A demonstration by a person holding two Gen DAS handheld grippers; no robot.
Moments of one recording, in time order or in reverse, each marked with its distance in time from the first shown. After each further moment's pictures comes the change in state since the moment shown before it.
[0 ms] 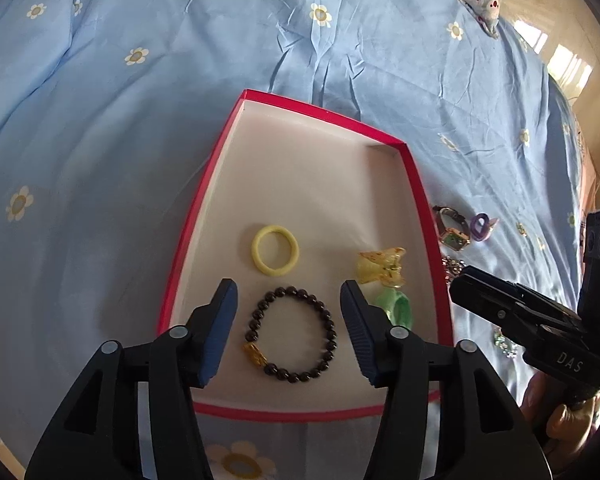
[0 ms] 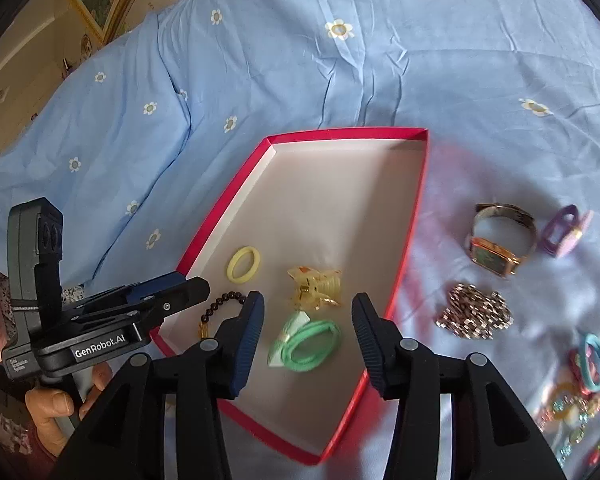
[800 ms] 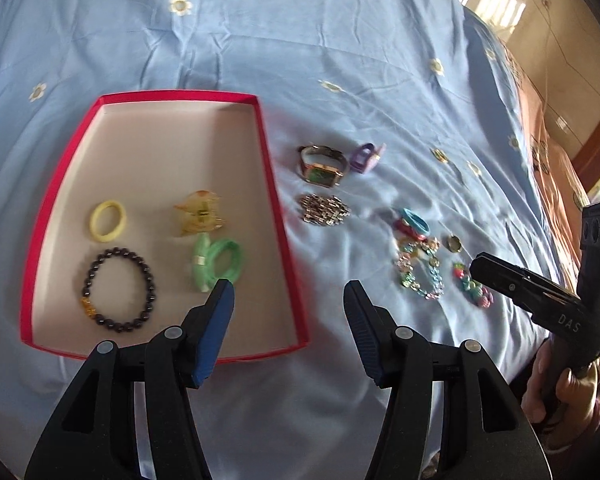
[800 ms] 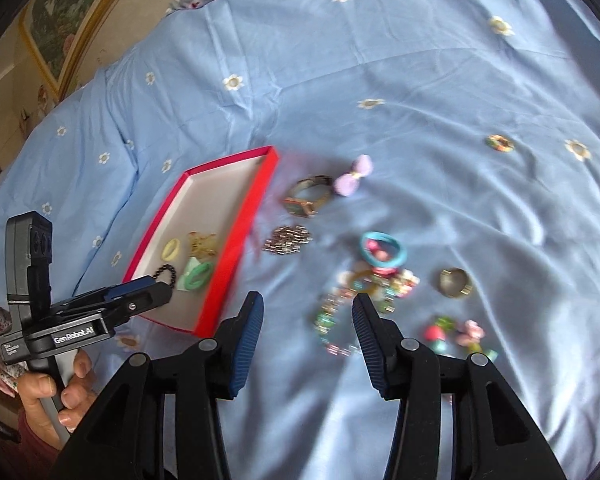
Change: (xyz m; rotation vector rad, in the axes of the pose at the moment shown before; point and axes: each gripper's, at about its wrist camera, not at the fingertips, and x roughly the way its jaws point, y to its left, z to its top) left arm -0.006 -0.124 -0.040 0.237 0.068 -0.141; right arm -0.131 -0.089 -0.077 0.167 -0.121 -0.179
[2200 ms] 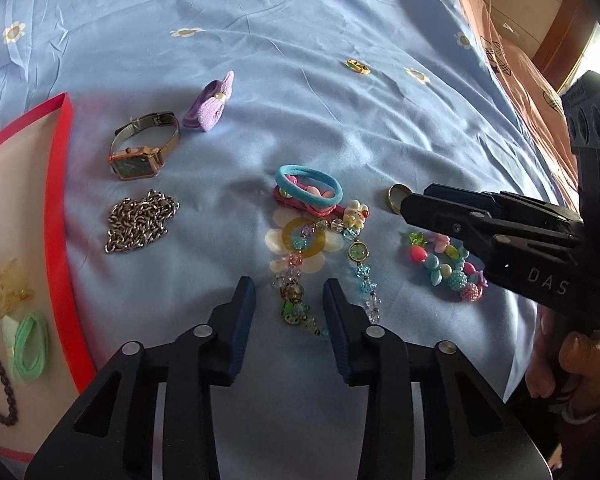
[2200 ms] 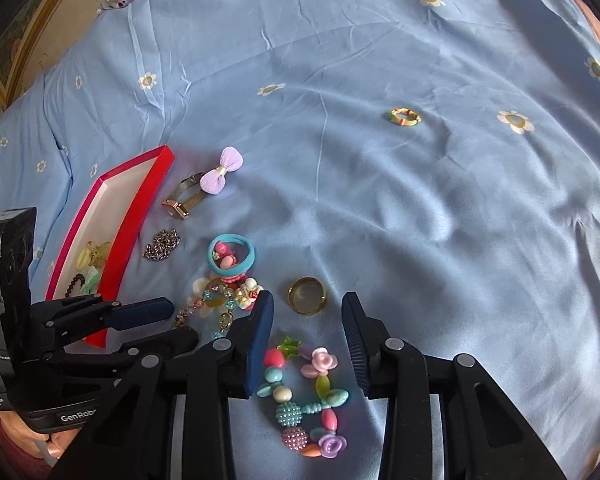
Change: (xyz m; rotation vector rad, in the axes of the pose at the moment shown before) left arm 0.102 -0.110 0.011 0.289 0.161 -0.096; right arm 0.019 -0.077 0.010 0.030 0.049 -0.170
